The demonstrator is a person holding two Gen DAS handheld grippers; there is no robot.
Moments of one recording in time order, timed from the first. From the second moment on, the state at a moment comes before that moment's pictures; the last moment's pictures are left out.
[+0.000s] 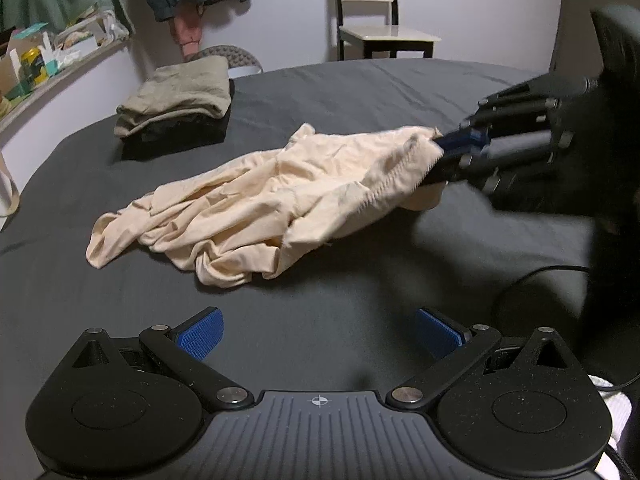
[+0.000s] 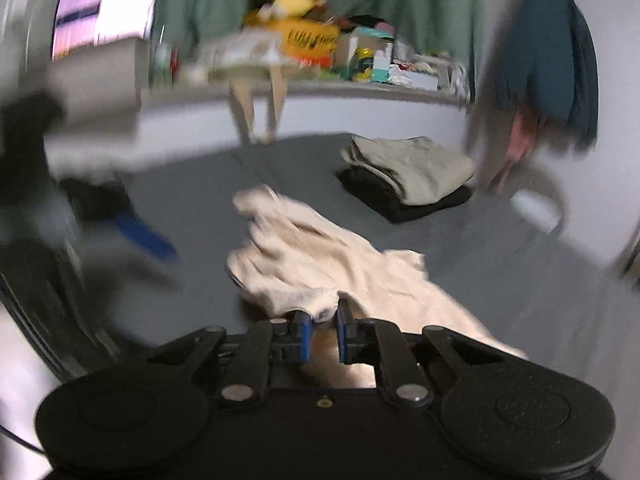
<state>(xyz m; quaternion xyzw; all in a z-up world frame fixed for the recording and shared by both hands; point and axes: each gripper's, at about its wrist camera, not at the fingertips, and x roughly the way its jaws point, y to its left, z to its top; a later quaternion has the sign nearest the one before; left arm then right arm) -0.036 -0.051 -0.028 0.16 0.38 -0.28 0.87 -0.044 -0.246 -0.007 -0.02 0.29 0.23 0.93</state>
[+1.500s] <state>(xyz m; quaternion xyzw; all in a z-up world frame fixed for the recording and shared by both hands) -0.029 -0.083 -0.060 0.27 0.35 -0.25 0.86 0.019 -0.372 -0.056 0.28 0.35 0.04 0.89</state>
